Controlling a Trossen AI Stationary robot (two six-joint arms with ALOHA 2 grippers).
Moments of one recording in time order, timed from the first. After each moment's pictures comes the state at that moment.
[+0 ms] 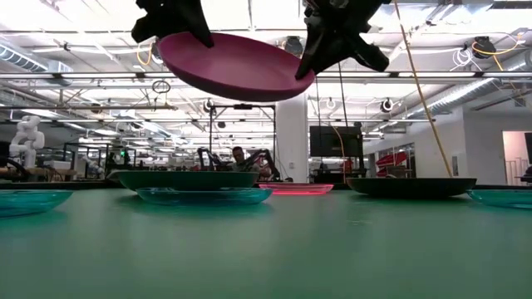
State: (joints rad) left arm -0.20 1.37 1.22 -0.75 -0.47 -0.76; right arm 0.16 1.56 1.24 -0.61 0.39 1.10
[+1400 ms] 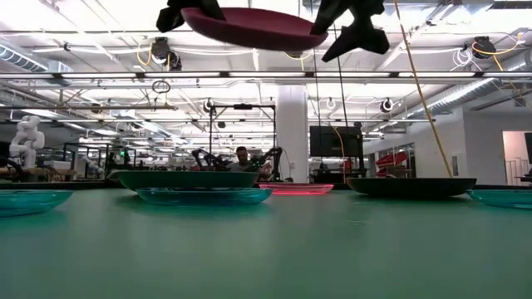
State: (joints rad) left arm -0.01 1.34 1.39 -0.78 -0.17 -0.62; right arm -0.01 1.37 1.25 -0.77 0.14 0.76
